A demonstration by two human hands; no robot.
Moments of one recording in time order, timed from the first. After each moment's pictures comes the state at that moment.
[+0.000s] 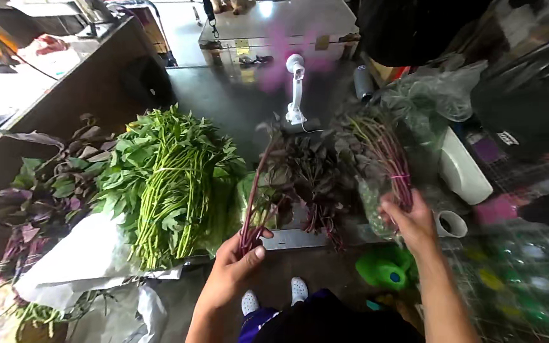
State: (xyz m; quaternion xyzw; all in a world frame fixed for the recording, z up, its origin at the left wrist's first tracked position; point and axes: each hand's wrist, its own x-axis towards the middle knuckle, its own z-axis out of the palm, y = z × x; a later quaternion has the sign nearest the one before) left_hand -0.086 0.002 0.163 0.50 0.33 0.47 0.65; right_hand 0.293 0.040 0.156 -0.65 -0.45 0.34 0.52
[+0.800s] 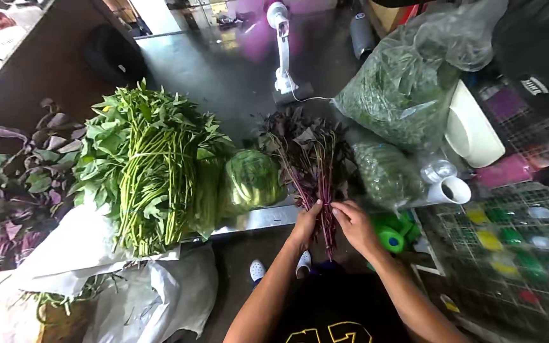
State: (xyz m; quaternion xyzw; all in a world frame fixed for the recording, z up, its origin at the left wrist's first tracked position) left_hand 0.094 0.045 0.029 0.22 0.51 0.31 0.77; right_hand 0.247 0.005 0.042 -0.65 -0.62 0.28 0.32
